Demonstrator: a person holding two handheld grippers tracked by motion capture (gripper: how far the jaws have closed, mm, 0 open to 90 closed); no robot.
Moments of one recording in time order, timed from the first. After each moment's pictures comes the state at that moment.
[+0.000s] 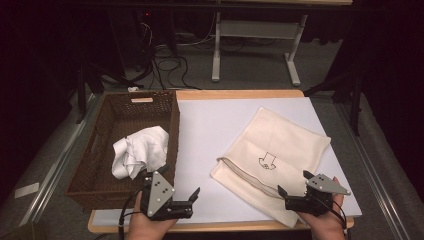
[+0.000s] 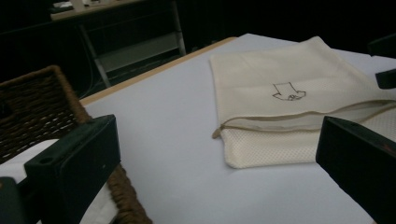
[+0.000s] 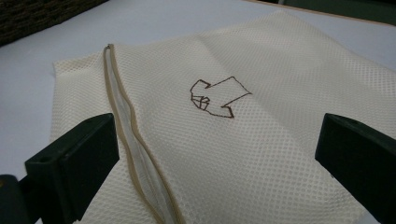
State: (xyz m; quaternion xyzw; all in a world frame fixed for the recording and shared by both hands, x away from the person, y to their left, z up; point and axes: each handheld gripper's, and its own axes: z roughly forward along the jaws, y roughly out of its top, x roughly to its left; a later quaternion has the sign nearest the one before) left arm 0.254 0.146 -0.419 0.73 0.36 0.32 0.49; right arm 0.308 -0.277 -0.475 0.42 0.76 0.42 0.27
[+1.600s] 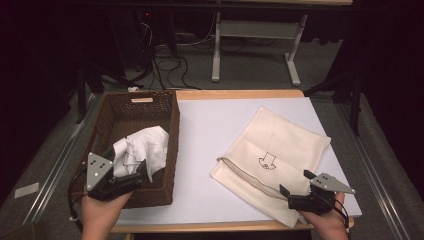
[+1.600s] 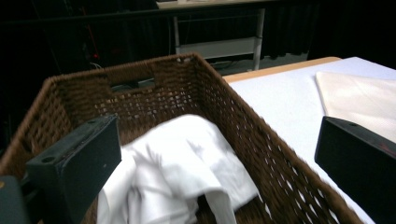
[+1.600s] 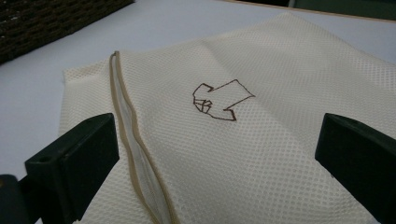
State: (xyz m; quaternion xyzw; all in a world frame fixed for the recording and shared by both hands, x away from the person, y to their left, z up) left arm 0.282 0.244 -0.399 0.64 0.48 0.38 0.46; right arm 0.312 -0.288 -0.478 0.42 0.75 0.45 0.24
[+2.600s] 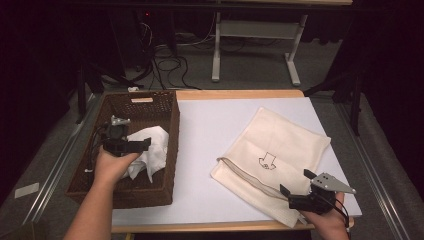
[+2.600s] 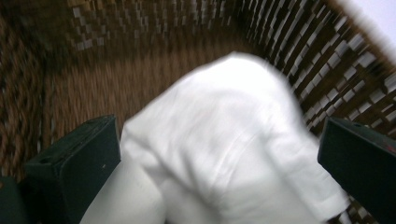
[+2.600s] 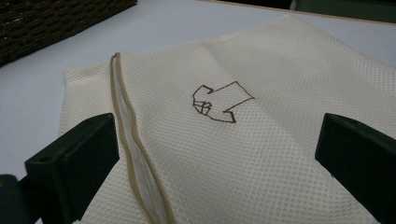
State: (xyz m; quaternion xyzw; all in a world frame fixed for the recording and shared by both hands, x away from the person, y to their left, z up) left arm 0.413 0.270 -0.433 0.72 0.59 0.21 0.30; right arm 0.314 -0.289 -0.479 0.42 0.75 0.45 0.24
